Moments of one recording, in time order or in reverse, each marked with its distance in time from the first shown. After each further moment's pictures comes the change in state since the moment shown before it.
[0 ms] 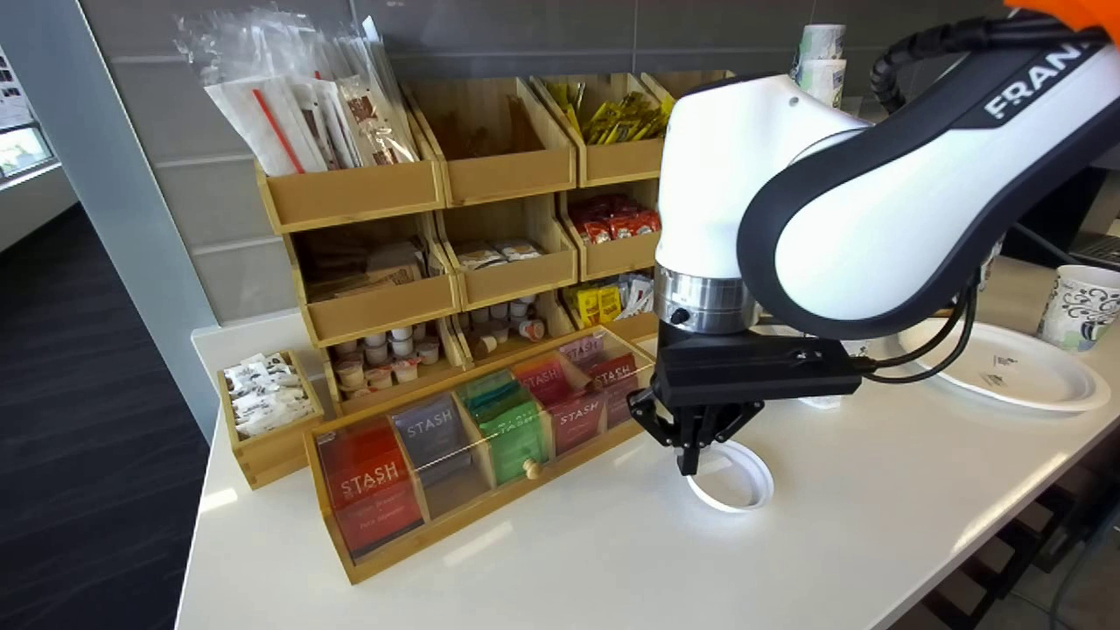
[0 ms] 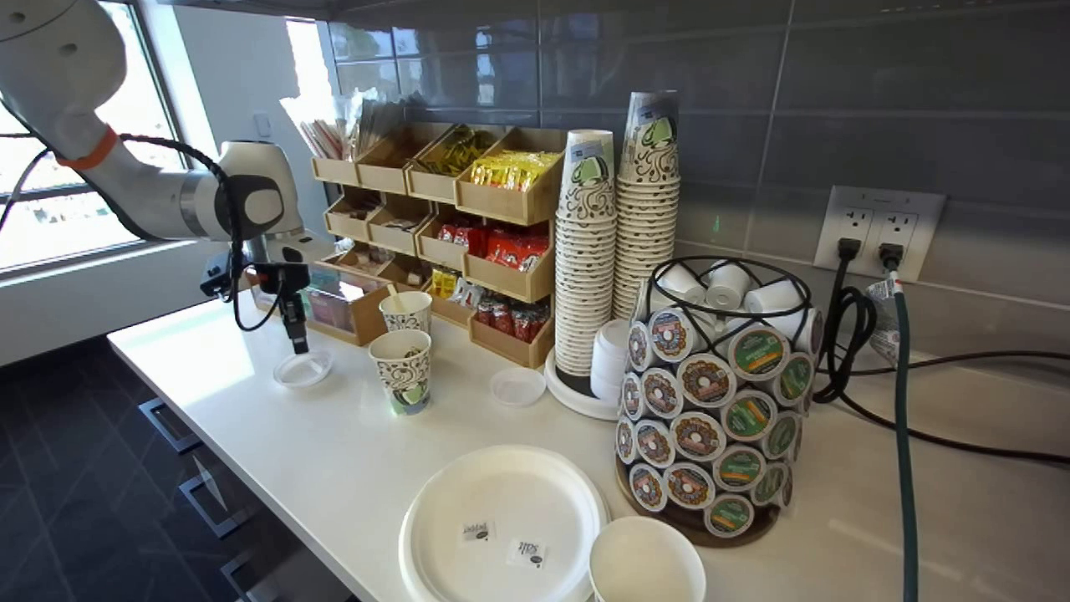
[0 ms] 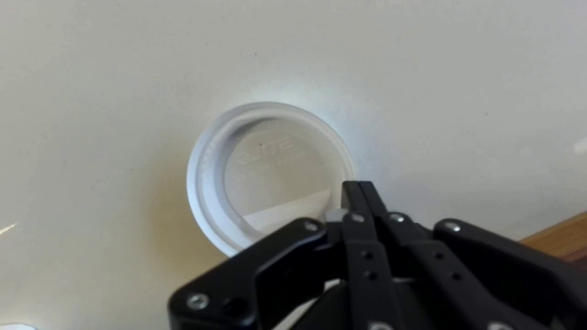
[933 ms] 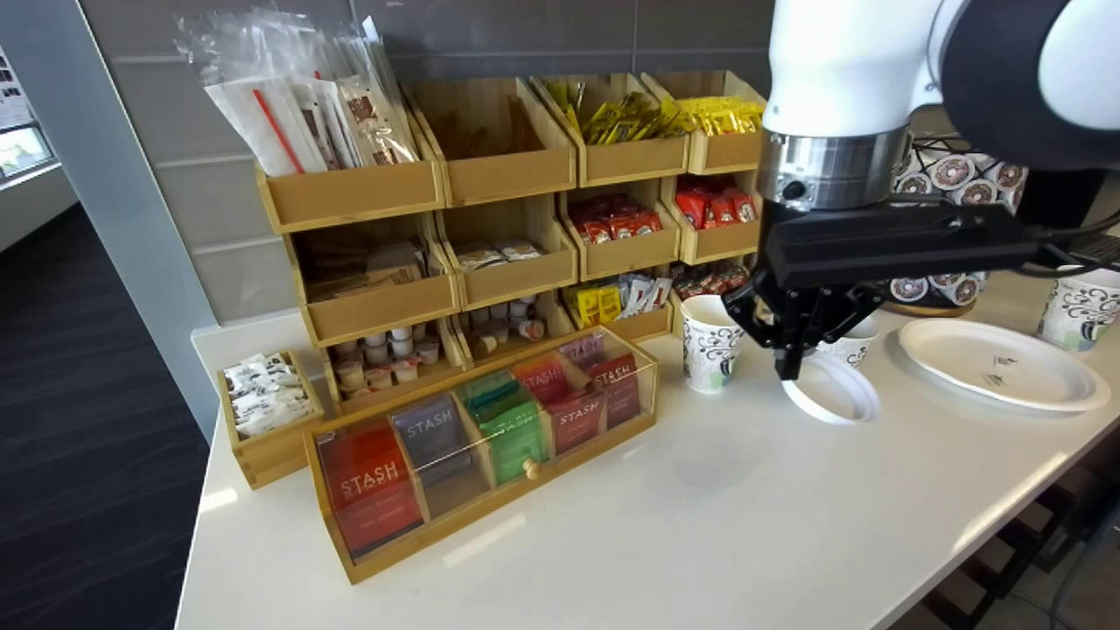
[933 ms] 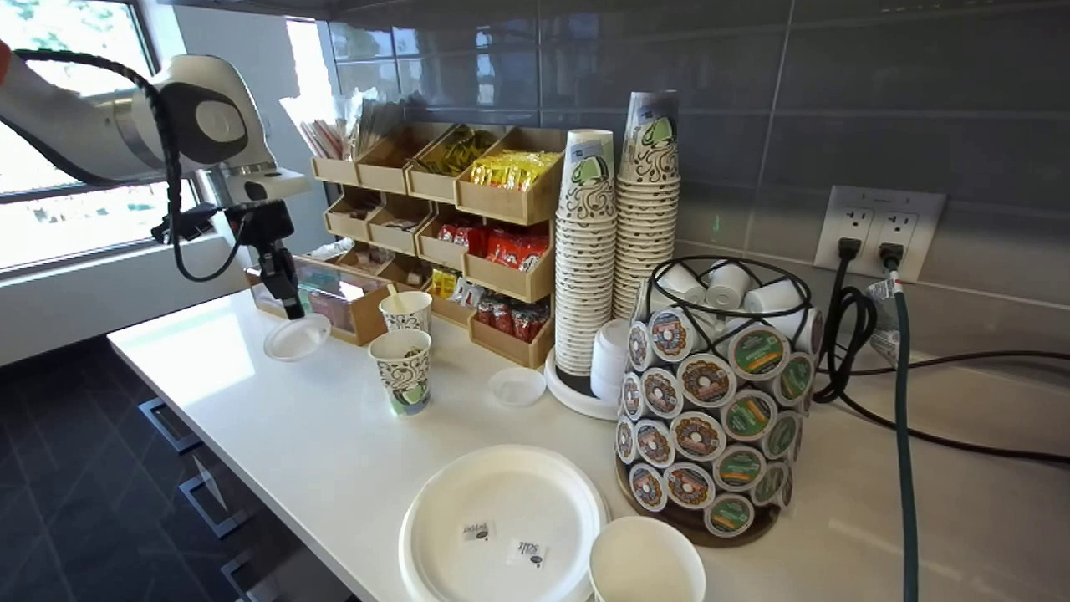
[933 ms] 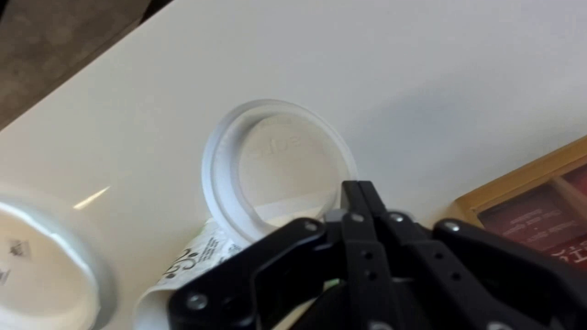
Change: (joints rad) arm -0.059 -0.352 0.004 -0.161 -0.193 -0.213 0.186
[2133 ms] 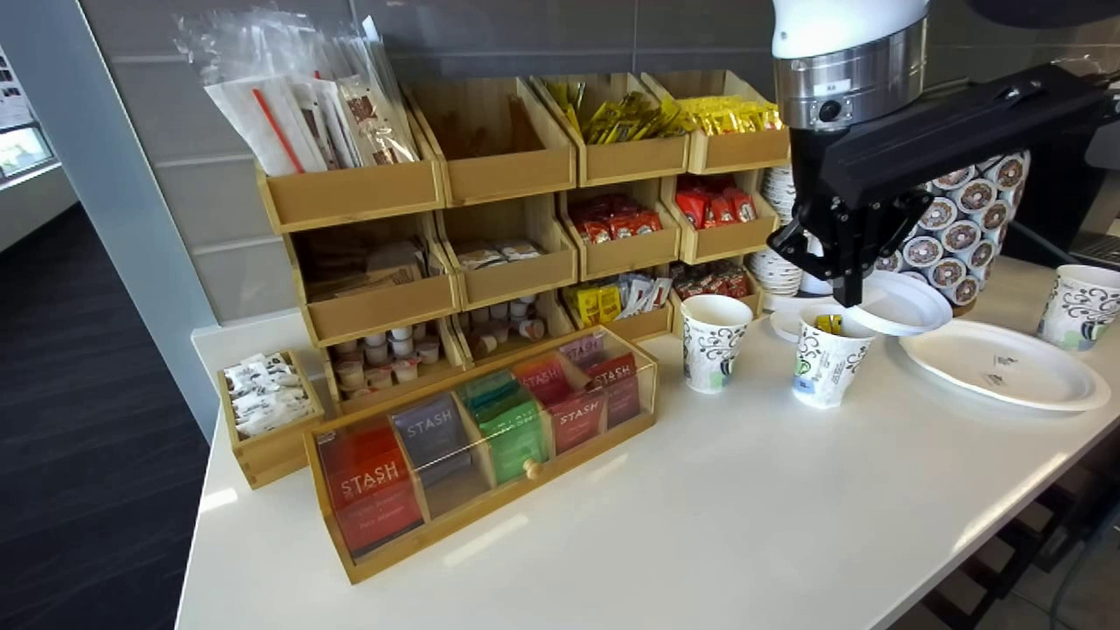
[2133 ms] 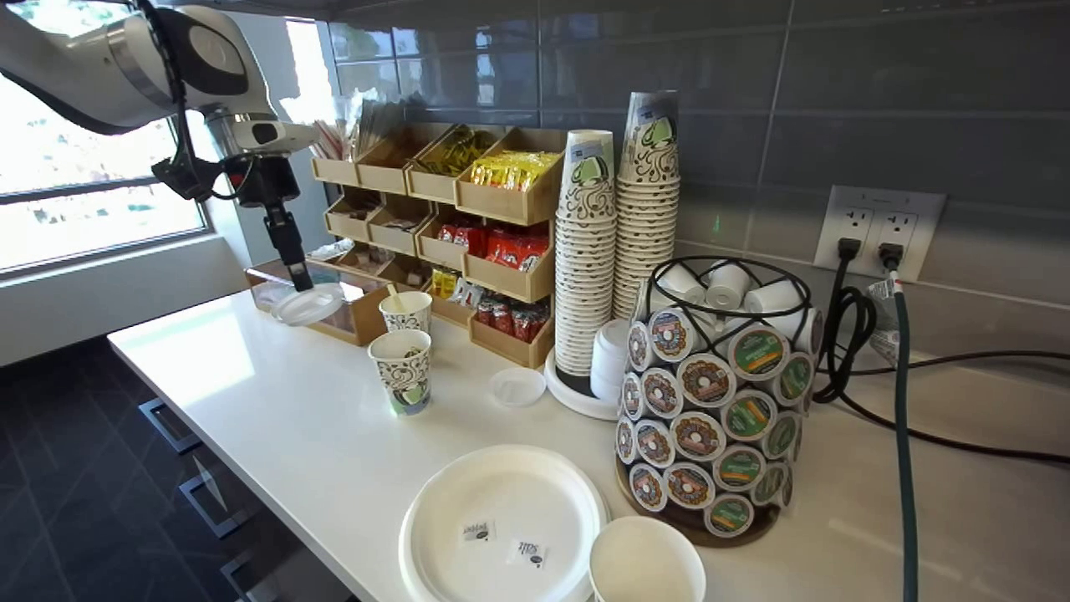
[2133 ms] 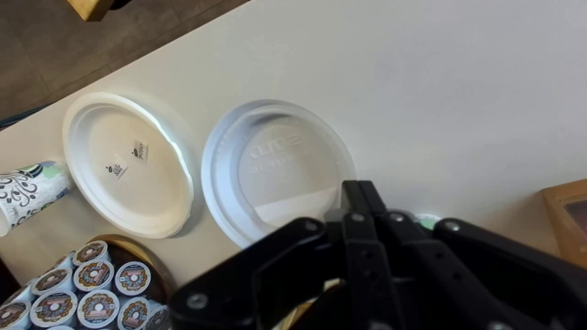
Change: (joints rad) arm -0.063 -0.036 0.038 0.135 -0.122 -0.345 -0.162
